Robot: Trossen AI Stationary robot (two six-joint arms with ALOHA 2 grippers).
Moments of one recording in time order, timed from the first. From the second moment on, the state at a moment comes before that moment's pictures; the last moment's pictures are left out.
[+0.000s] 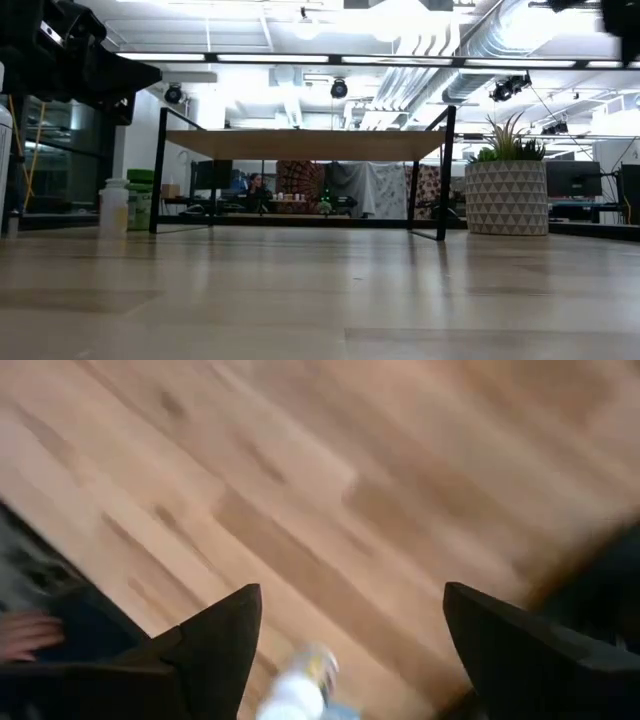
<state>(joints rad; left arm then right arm) 0.10 0.00 0.01 0.02 -0.09 -0.15 0.44 1.02 1.12 -1.35 0.06 1.37</state>
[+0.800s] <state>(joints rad) 0.10 0.00 0.01 0.02 -0.09 -0.15 1.00 1.42 1.12 -1.17 0.02 1.99</state>
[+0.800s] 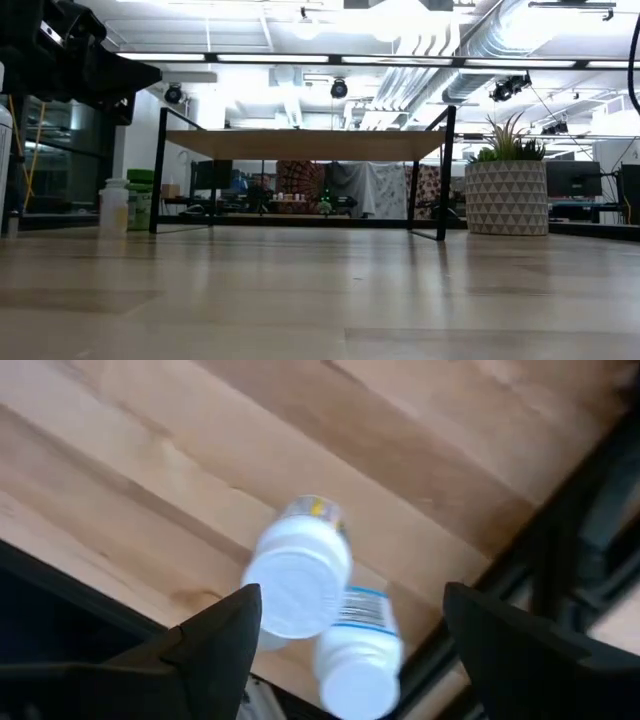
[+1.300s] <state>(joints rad) 0.10 0.00 0.01 0.02 -0.09 -0.15 0.97 1.51 1.12 -1.10 0.00 2.02</state>
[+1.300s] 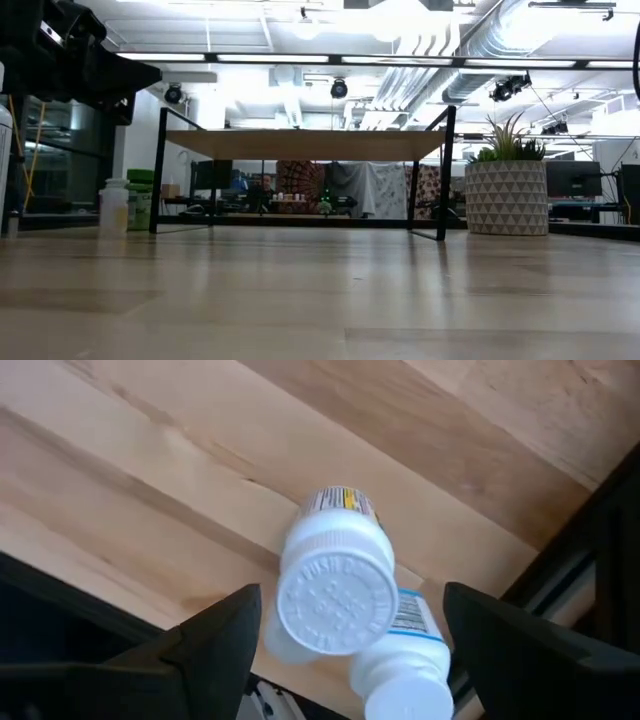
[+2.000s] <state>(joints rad) 0.10 0.00 0.01 0.02 -0.09 -0.15 0.95 1.57 1.12 -1.10 -0.08 1.97</state>
